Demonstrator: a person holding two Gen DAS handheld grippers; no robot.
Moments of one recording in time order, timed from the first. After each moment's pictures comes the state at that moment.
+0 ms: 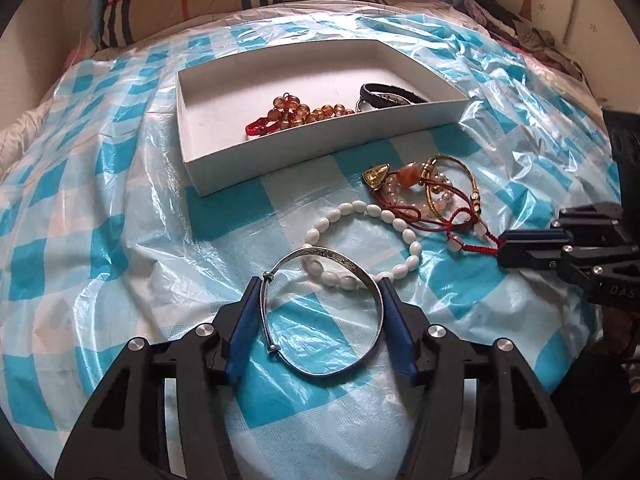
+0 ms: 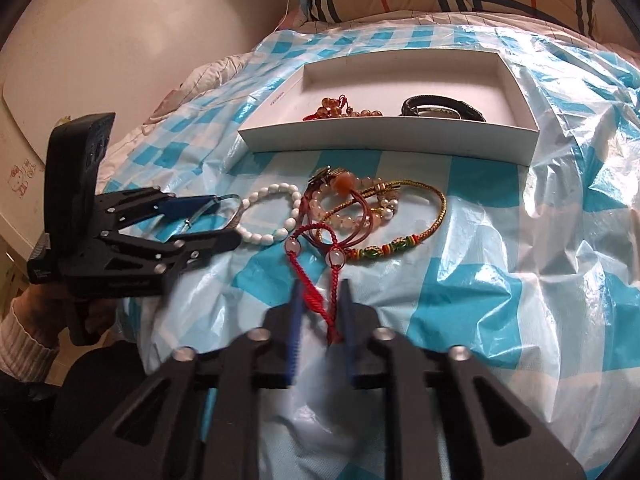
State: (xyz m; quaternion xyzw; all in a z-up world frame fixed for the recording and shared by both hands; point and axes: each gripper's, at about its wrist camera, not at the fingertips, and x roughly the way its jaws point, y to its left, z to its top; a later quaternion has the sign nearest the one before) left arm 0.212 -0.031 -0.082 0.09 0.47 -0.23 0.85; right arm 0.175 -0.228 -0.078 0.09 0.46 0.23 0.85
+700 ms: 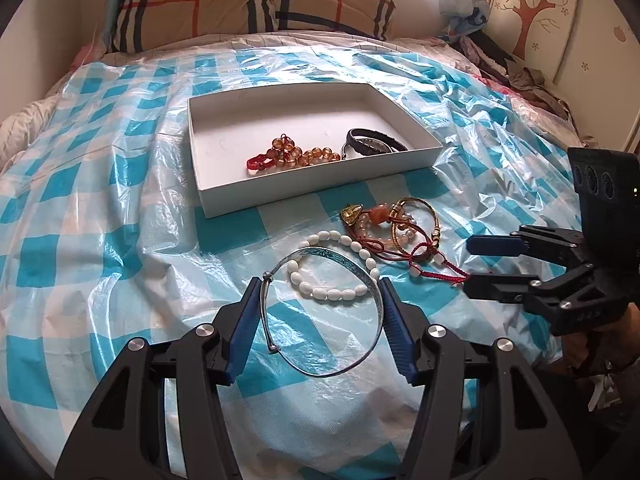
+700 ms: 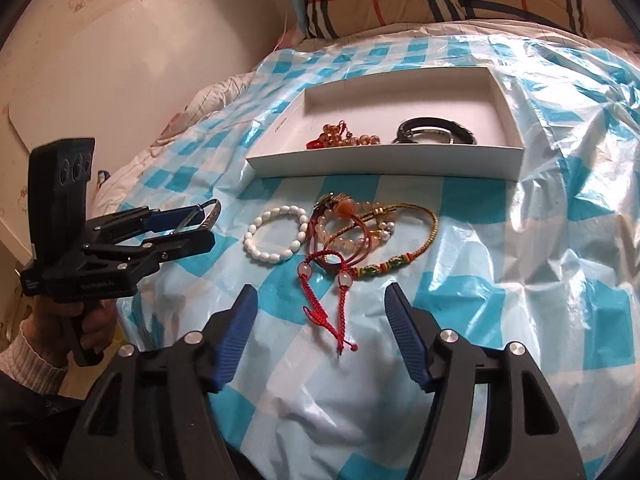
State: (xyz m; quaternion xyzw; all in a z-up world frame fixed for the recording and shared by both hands) left arm 0.194 -0.018 -0.049 0.04 0.44 -0.25 0.86; right arm 0.182 -0.219 -0.066 0.08 0.46 0.23 0.85
